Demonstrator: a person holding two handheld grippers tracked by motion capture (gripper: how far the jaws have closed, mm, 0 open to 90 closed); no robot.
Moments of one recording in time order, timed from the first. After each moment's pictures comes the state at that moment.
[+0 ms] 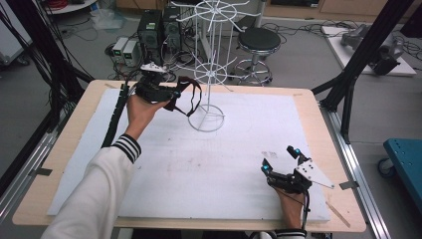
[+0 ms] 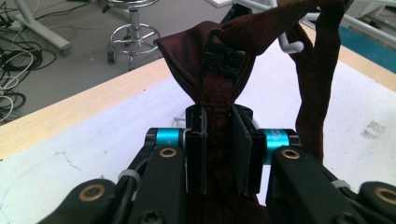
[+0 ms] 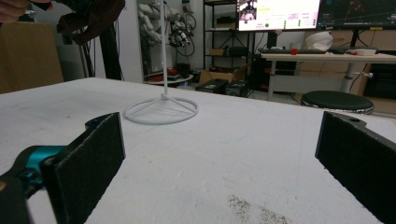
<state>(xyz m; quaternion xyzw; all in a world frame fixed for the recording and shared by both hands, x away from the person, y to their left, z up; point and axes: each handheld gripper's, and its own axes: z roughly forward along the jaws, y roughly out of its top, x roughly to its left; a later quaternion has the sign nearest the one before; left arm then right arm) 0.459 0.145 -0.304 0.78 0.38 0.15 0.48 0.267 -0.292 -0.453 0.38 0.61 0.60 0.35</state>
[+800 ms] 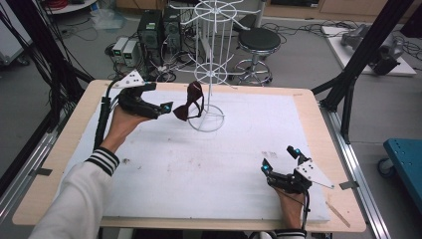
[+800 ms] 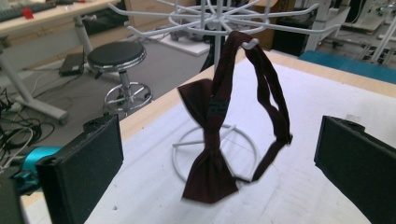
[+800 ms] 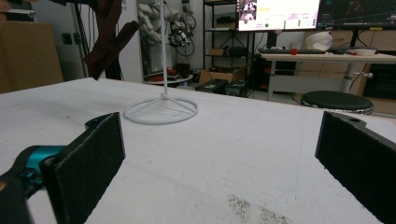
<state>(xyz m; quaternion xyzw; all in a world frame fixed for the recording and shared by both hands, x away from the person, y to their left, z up) 0.418 0.191 -0.313 0.76 0.26 0.21 0.56 0.267 -0.292 -0.453 0.38 0.61 0.60 0.35</state>
